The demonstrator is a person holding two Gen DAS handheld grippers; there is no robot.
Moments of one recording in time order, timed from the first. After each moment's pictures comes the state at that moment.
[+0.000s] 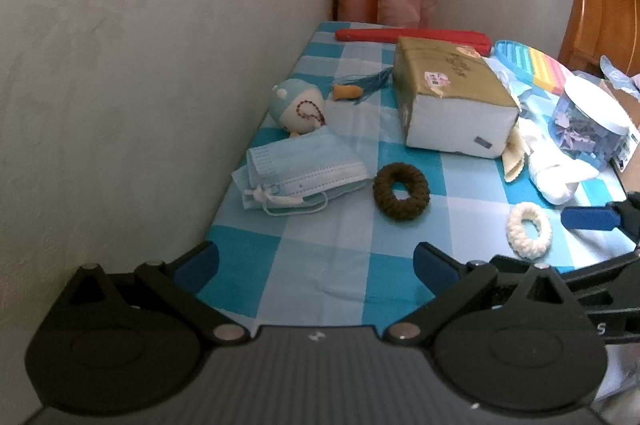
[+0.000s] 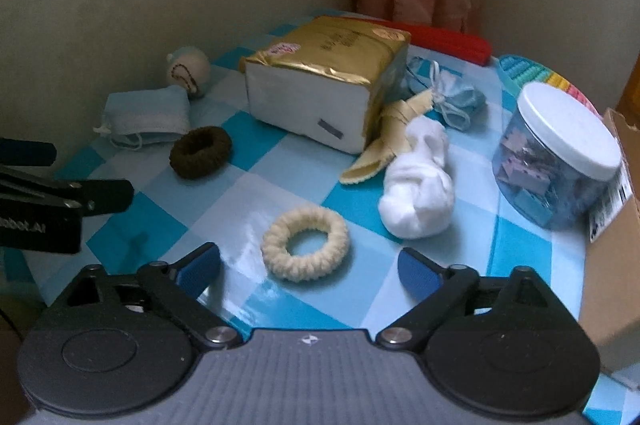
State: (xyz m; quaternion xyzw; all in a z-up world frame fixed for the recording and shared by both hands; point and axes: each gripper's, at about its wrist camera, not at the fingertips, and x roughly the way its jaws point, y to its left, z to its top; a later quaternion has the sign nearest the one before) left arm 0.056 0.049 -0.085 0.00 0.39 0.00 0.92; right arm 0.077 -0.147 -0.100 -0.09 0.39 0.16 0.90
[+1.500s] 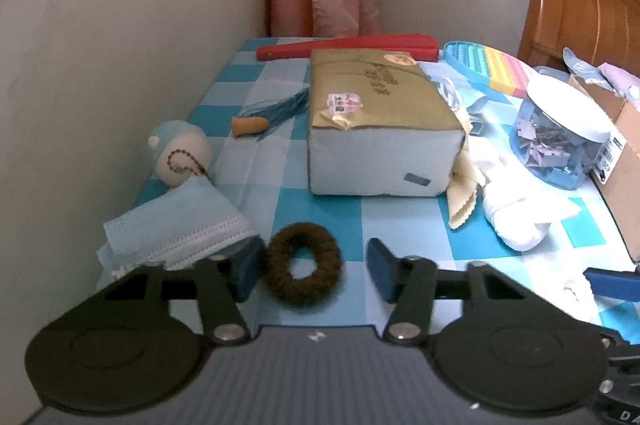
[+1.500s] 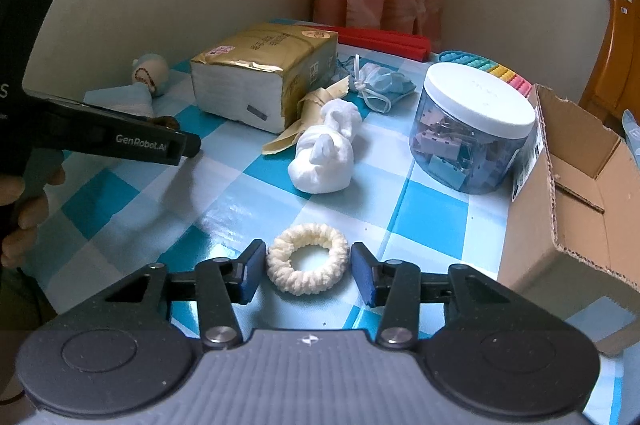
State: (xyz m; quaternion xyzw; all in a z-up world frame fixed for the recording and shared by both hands) left arm 0.109 -0.007 -0.097 0.01 0.36 -0.06 0.93; right arm 0.046 -0.202 -0.096 -0.09 0.37 0.12 0.92
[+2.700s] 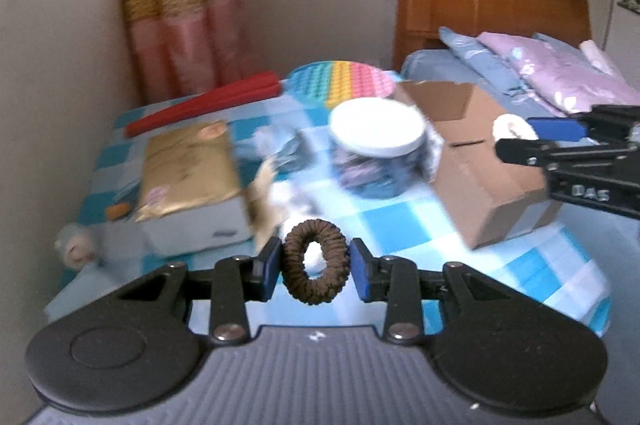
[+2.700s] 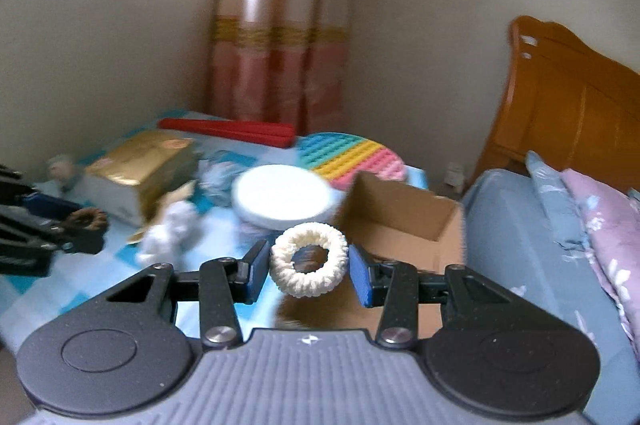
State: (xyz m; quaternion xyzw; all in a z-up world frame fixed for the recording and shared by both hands) left arm 0.064 -0.101 -0.019 0.08 0.34 -0.22 0.91; right arm 0.027 -0.312 -0.014 -0.09 0.26 0.01 0.96
